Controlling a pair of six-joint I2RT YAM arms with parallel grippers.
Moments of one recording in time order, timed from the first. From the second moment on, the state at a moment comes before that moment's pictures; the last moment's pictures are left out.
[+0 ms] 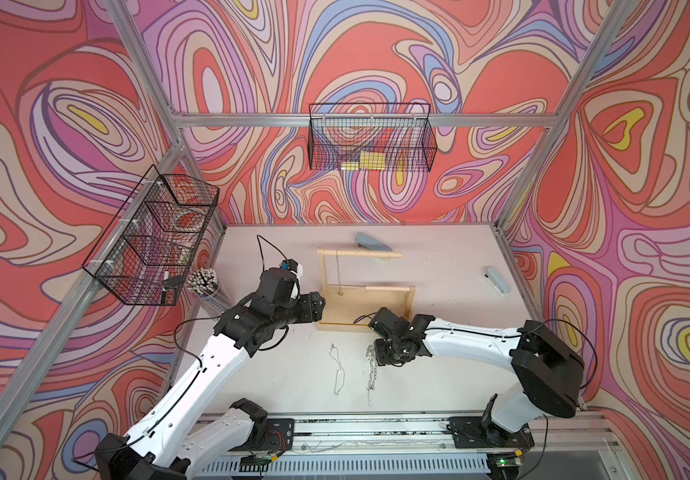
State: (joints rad) left arm -0.47 1.01 0.99 -0.73 0.06 -0.52; right arm 0.93 1.63 0.94 -0.60 0.01 0.74
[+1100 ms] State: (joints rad) left arm -0.47 1.00 0.96 -0.68 0.02 -0.48; right arm 0.93 1.80 1.08 -0.63 0.02 0.76
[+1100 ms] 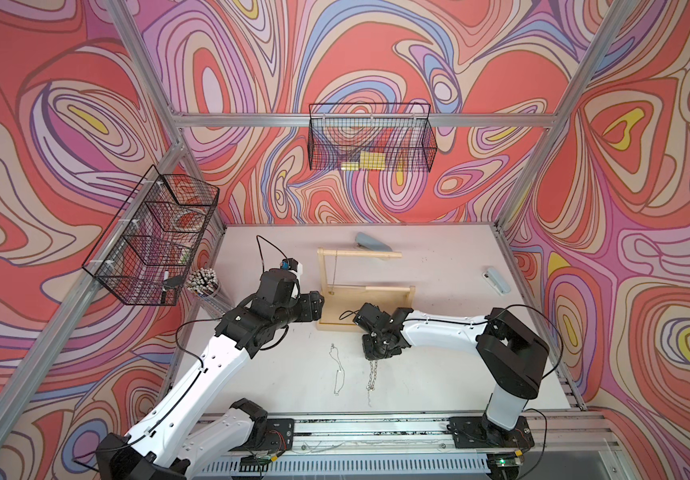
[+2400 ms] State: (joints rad) left arm -0.50 1.02 0.90 -0.65 0.22 -0.45; right arm 0.95 1.64 1.45 -1.03 0.13 0.65
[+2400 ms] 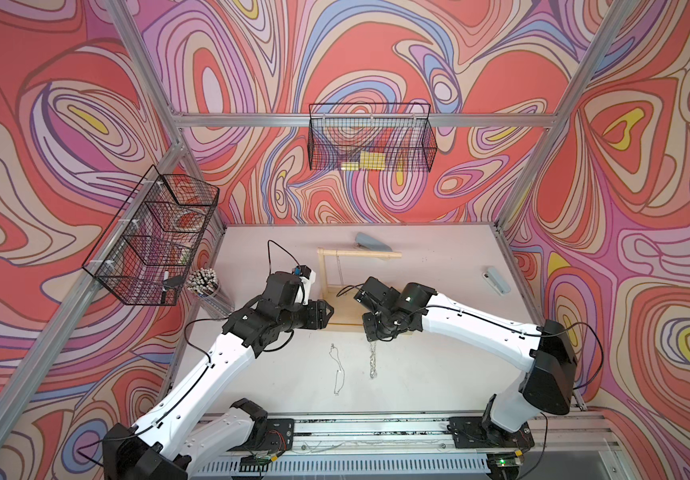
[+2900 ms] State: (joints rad) left arm -0.73 1.00 0.87 -0.53 0.17 -0.47; right arm 0.95 1.66 1.79 -1.21 0.21 0.55
